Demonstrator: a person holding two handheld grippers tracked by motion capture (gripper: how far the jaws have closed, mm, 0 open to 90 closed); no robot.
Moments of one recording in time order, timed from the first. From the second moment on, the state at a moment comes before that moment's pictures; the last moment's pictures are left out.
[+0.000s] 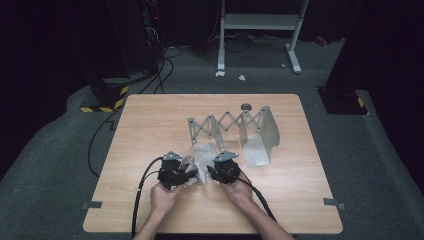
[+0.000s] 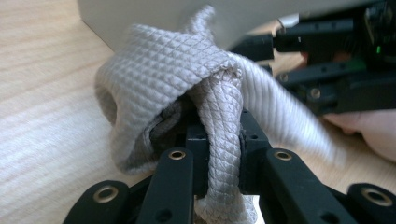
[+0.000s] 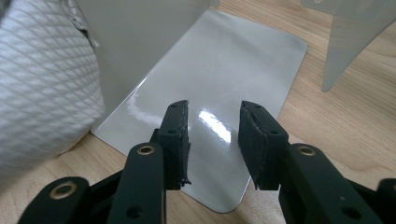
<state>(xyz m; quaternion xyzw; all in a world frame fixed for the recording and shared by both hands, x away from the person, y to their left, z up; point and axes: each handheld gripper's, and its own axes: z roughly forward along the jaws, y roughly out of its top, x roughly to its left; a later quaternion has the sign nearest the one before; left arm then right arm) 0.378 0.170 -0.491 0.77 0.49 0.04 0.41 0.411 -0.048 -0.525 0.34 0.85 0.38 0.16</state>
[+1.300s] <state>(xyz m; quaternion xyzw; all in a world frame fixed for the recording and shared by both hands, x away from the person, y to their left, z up) 0.448 0.184 -0.371 0.72 0.47 0.13 0.49 0.409 -0.048 -0.525 0.34 0.85 0.38 0.15</state>
